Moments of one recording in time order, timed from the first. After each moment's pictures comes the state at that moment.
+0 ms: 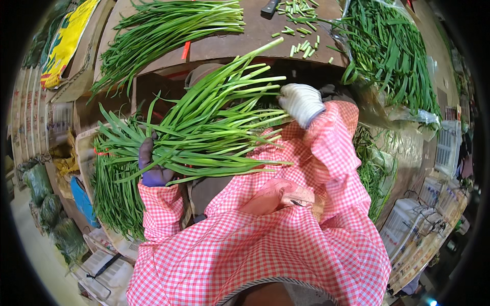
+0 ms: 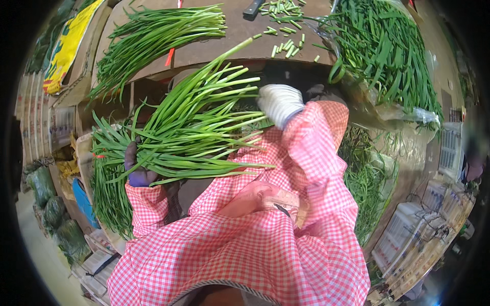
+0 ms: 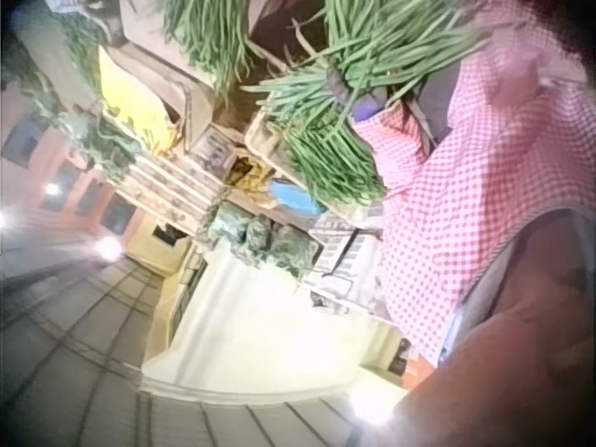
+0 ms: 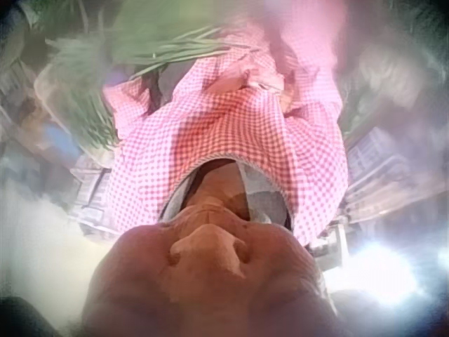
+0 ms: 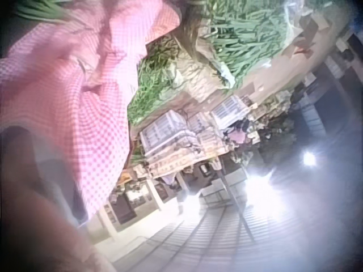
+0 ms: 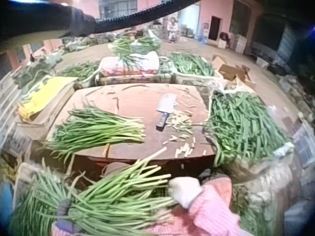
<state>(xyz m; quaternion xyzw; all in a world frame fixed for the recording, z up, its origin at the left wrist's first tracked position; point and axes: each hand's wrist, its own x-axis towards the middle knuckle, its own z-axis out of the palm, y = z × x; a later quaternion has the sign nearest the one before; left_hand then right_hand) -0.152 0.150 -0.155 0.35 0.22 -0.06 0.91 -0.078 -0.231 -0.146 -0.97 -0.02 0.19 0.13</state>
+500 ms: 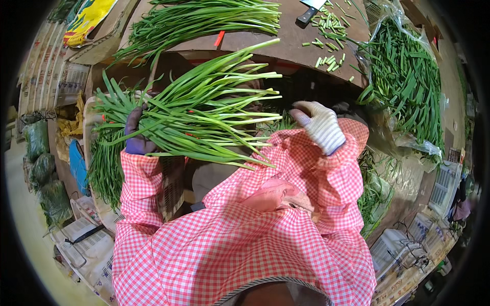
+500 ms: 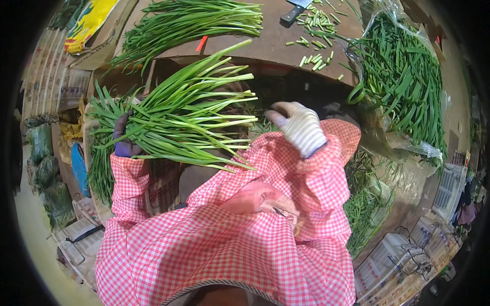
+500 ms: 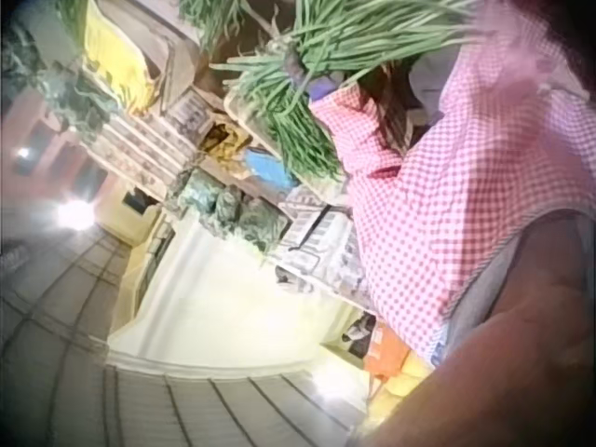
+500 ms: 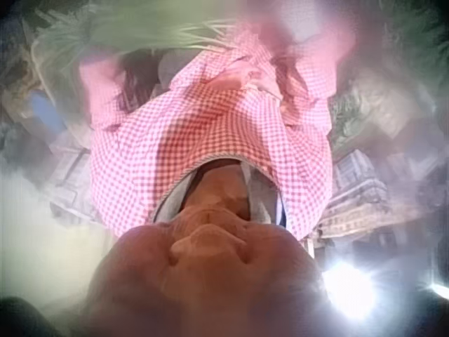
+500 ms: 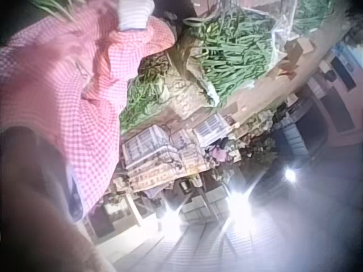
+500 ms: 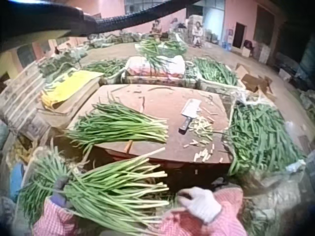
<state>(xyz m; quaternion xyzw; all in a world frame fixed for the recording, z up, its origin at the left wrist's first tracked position) -0.131 0.226 -0.146 0.42 0.20 0.00 0.88 -0.116 -0.221 -0.115 -0.92 -0.02 0.11 0.37</state>
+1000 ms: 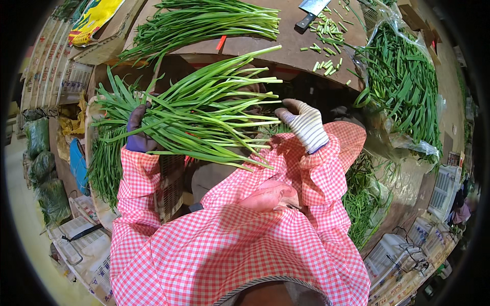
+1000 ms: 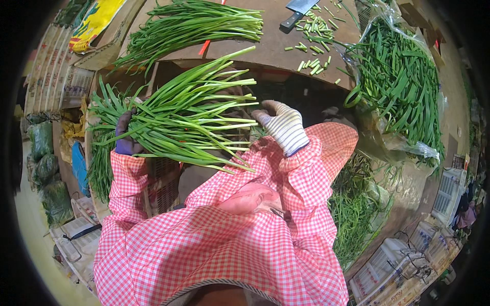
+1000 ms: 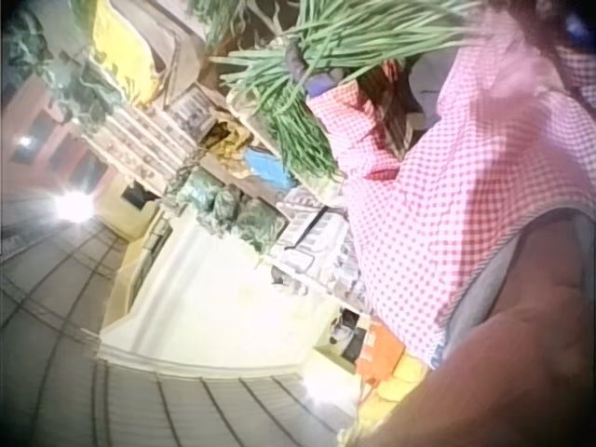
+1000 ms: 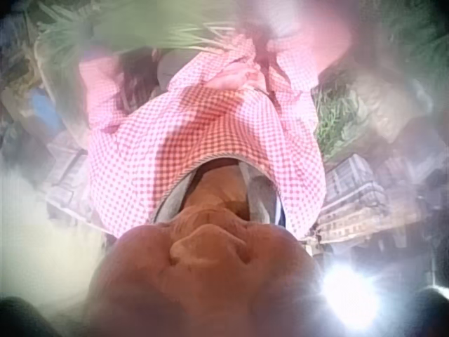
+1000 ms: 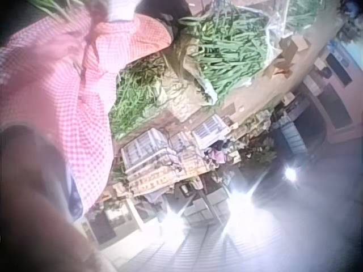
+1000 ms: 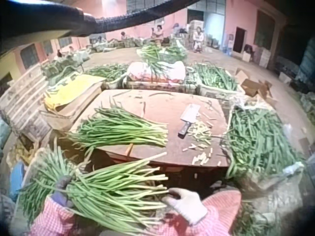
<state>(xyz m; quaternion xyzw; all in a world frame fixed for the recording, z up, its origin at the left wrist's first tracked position) -0.132 0.195 -0.119 0.49 0.13 0.03 0.86 -0.117 -0.192 -0.131 -0.84 0.08 0.12 0.53</state>
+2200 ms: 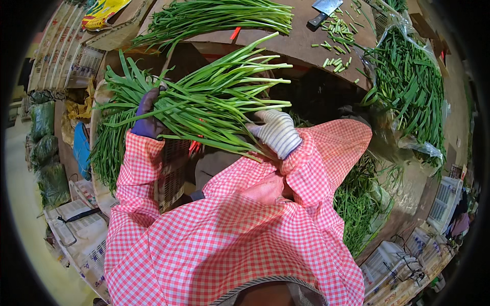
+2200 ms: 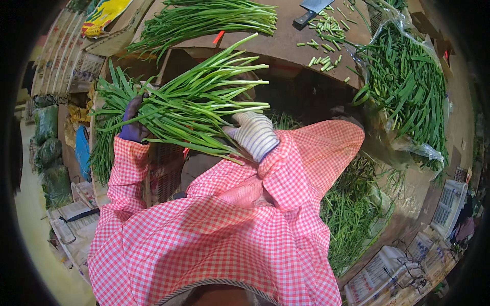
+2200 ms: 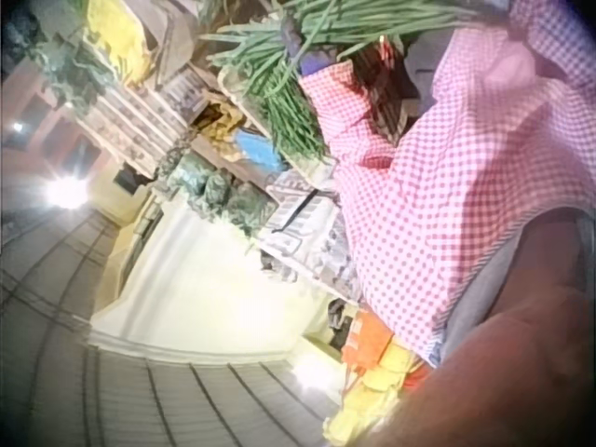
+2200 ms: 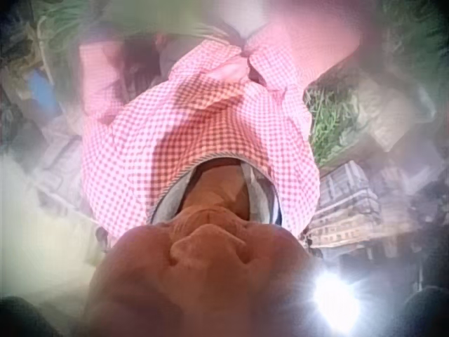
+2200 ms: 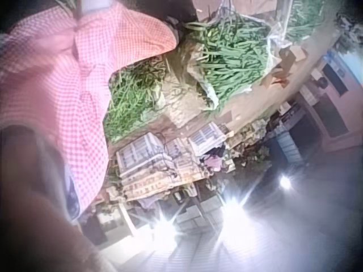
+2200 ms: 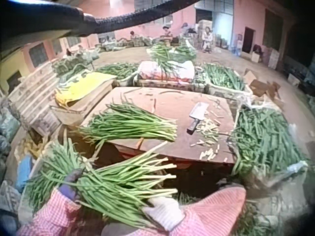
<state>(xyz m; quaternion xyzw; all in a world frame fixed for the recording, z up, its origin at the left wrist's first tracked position) -0.135 0.191 -0.106 0.42 0.20 -0.08 0.88 -0.146 -0.129 -0.133 -0.91 -0.13 0.15 0.36</state>
